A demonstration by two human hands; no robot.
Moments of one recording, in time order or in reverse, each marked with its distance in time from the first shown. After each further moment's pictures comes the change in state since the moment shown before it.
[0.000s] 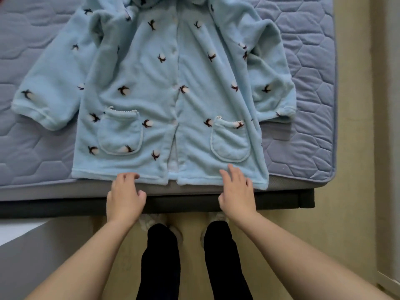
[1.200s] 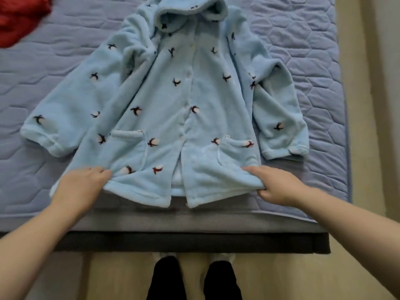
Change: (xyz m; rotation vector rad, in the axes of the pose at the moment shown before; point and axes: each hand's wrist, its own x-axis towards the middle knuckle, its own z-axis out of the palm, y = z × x) left_hand 0.097 -0.039 -0.104 0.668 0.034 0.401; right_hand 0.111 0.065 -0.105 -0.144 -0.138 -0.352
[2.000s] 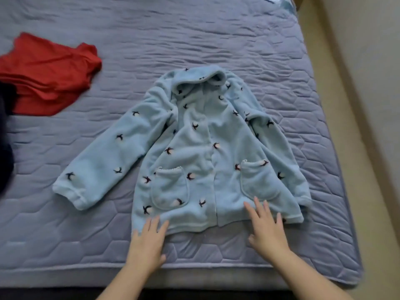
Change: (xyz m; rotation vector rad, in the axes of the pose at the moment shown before) left_hand 0.018 0.083 0.000 -0.217 -0.247 -0.043; right_hand 0.009 -0.062 -0.005 0.005 0.121 0.375
